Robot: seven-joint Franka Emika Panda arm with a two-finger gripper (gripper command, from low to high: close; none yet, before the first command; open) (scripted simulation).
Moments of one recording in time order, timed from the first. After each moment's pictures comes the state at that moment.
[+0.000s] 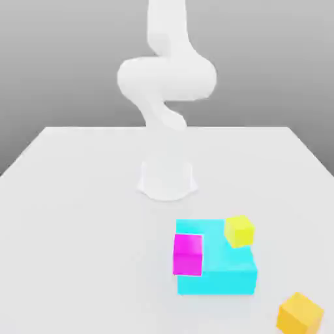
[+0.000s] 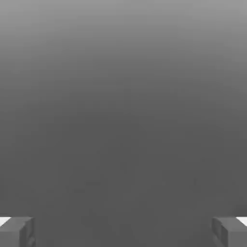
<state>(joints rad) -0.03 -0.71 -0.01 -2.27 -0.01 2.31 0.82</state>
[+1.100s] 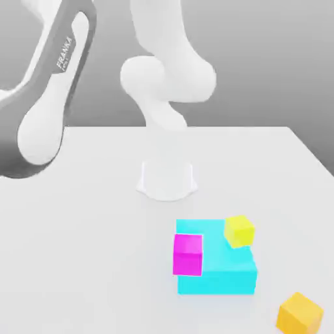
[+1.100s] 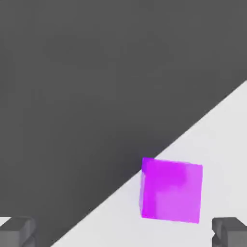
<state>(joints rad) -0.39 0.50 -0.17 -1.94 0.12 2.47 0.91</state>
